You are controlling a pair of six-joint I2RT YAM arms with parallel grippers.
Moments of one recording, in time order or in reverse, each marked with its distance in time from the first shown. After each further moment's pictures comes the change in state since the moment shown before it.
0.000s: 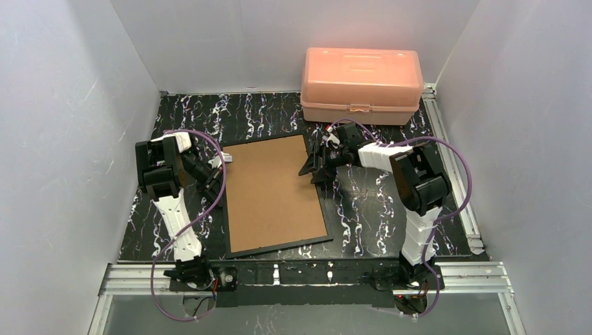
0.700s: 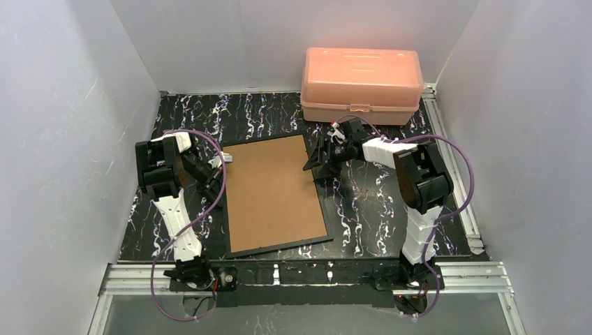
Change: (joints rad) left arm 0.000 -0.001 0.000 0.000 0.000 0.004; right arm -0.044 0.005 0.056 -0.078 -0.028 -0.023
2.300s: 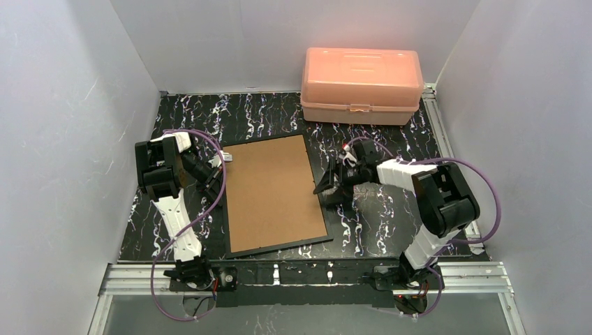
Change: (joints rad) left arm 0.000 -0.006 0.002 0.008 0.000 0.000; right arm -0.015 -0.262 -0.322 0.000 -0.019 0.028
